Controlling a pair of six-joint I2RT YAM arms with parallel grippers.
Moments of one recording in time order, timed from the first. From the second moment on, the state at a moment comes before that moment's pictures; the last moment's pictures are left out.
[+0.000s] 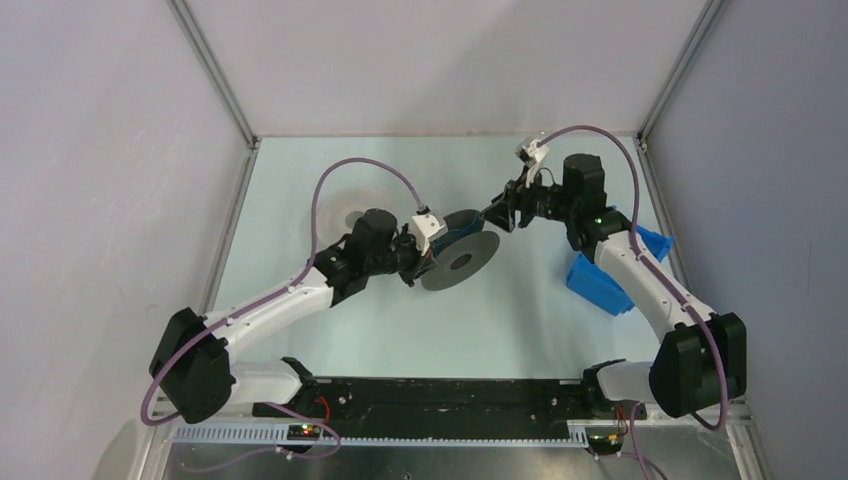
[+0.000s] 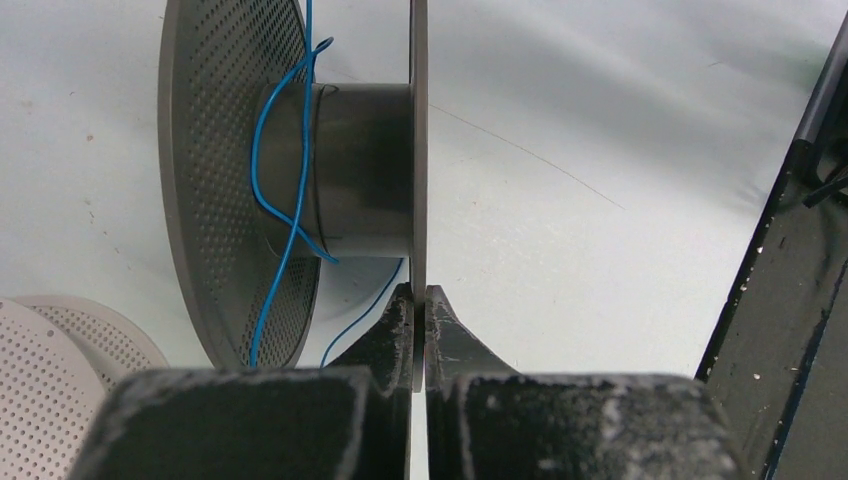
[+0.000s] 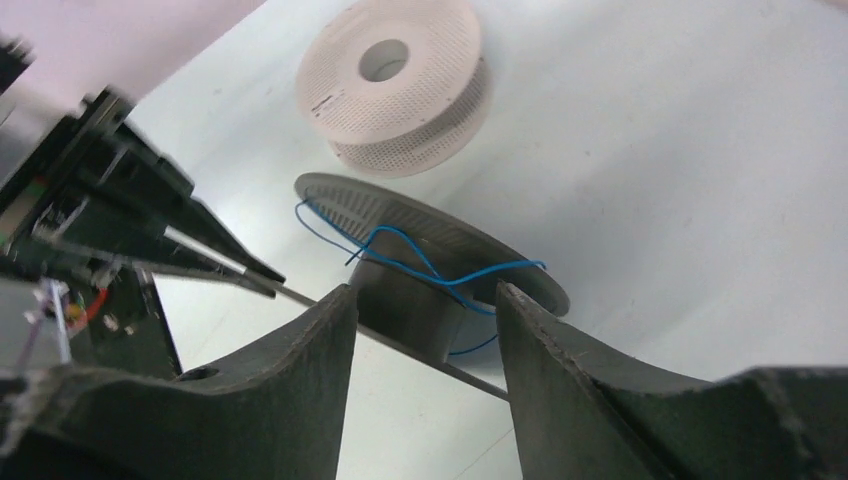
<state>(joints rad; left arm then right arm) -0.73 1.25 0.84 -0.12 0.32 0.12 0.30 1.31 1.03 -0.08 -0.75 -0.03</state>
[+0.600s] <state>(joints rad) -0.75 1.25 0.83 -0.11 0.29 0.15 0.29 1.49 1.03 -0.02 -0.60 0.52</state>
